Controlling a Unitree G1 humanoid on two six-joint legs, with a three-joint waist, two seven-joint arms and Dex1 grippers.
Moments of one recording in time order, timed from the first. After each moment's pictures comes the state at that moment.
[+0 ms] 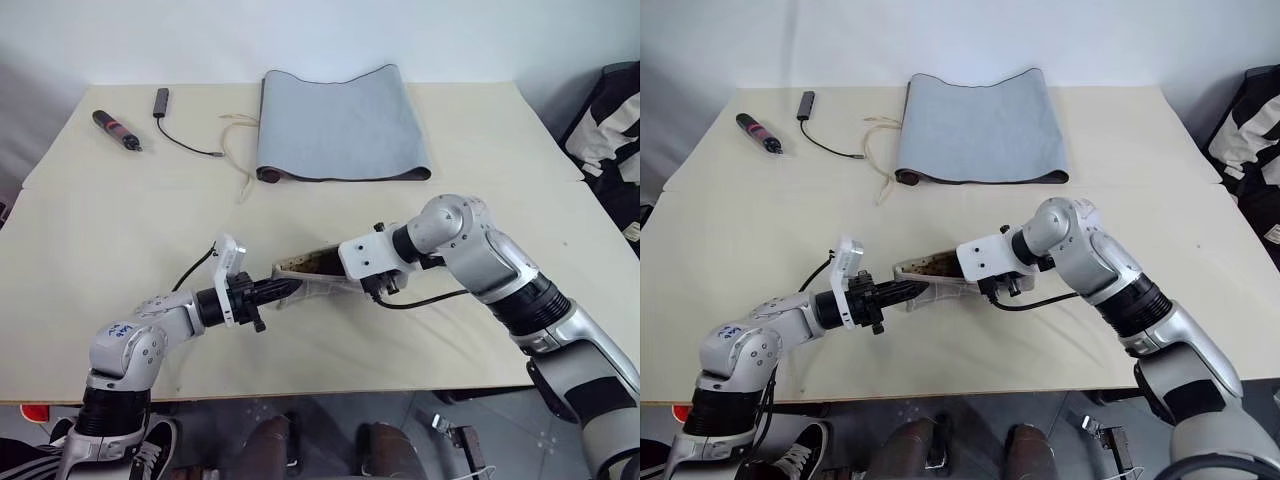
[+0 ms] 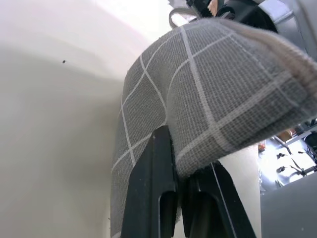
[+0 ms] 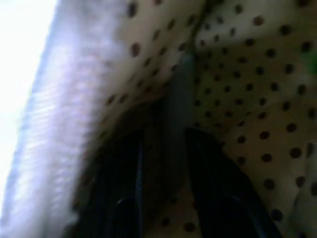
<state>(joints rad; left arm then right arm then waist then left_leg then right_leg) -0.30 0.51 0.08 -0.22 -0.75 0.85 -0.69 -0.95 -0.59 0.55 0.07 -0.26 0.24 1.34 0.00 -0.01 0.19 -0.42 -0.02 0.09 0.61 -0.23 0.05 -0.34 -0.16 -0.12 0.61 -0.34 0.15</state>
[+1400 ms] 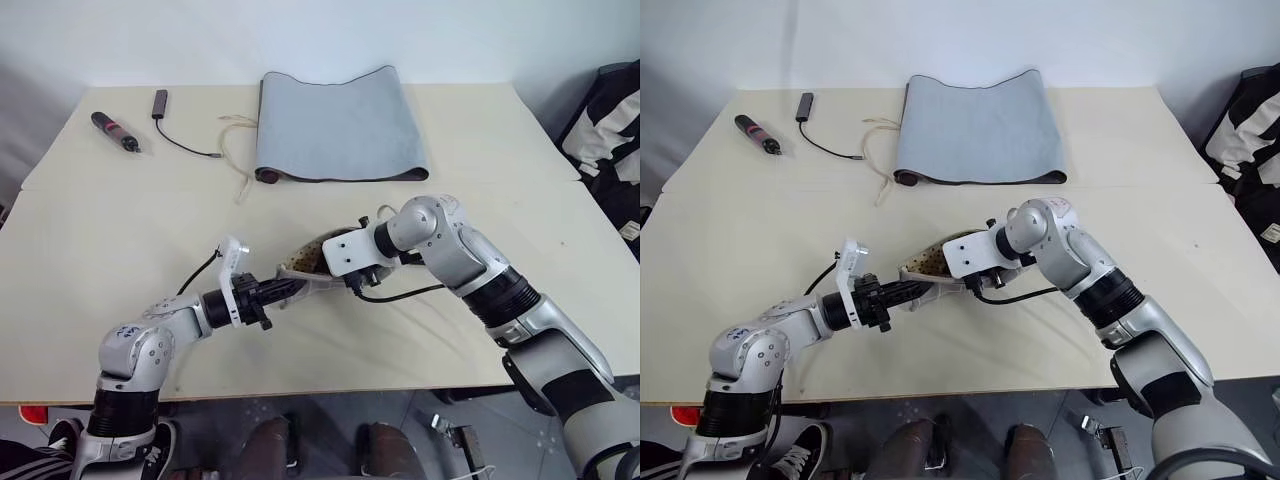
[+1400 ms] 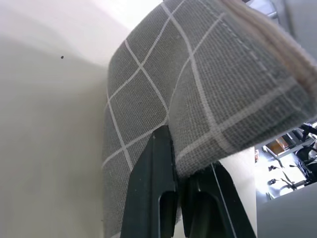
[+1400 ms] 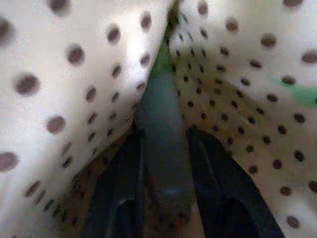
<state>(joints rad) -0.30 0.44 0.10 -0.22 -0.76 0.90 -0.66 -0.98 -0.50 0.57 0.21 -0.37 0.13 1.27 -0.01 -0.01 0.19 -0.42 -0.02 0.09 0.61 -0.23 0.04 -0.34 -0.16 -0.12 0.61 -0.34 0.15</state>
